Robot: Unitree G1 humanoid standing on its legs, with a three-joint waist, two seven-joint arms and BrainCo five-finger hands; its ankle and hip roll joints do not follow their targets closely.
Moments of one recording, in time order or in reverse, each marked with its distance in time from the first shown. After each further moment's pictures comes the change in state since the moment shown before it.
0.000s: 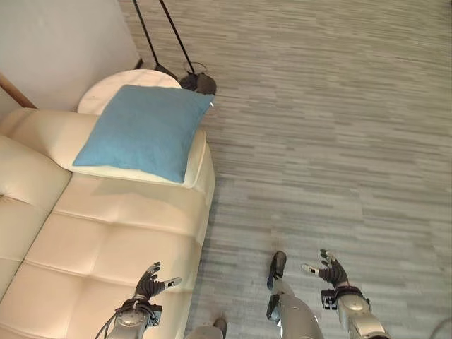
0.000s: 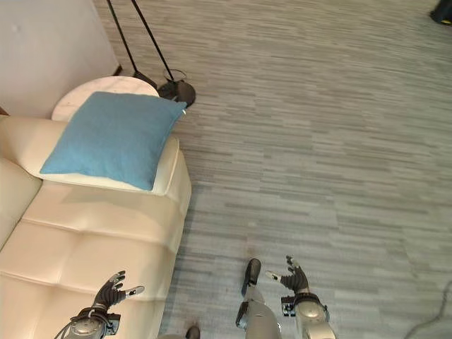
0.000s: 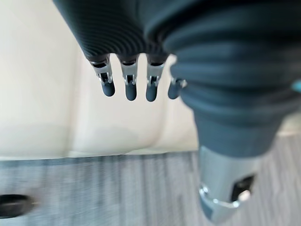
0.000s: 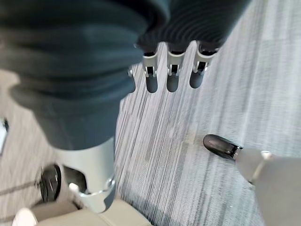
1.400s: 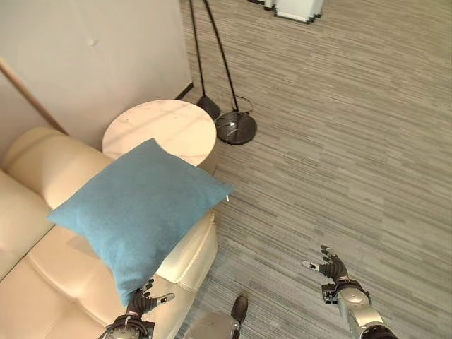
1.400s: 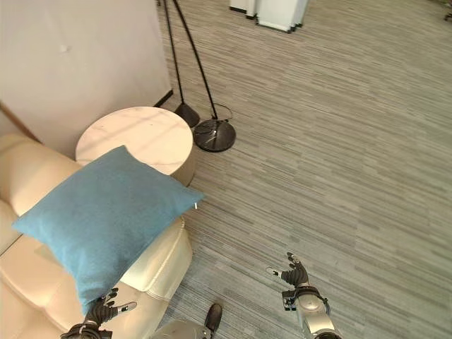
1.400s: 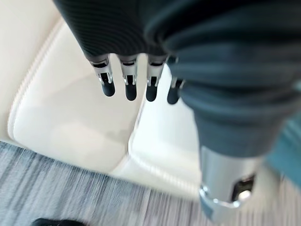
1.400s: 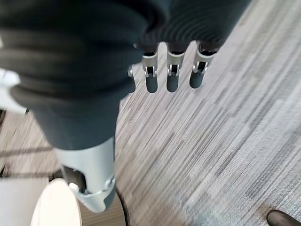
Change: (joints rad) left arm 0.044 0.036 0.048 0.020 -0.012 0.011 -0.026; right arm -0.079 0.009 -0.013 0.054 -0.036 -0.018 0.008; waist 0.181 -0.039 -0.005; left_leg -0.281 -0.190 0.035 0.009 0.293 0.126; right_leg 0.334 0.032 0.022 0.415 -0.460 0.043
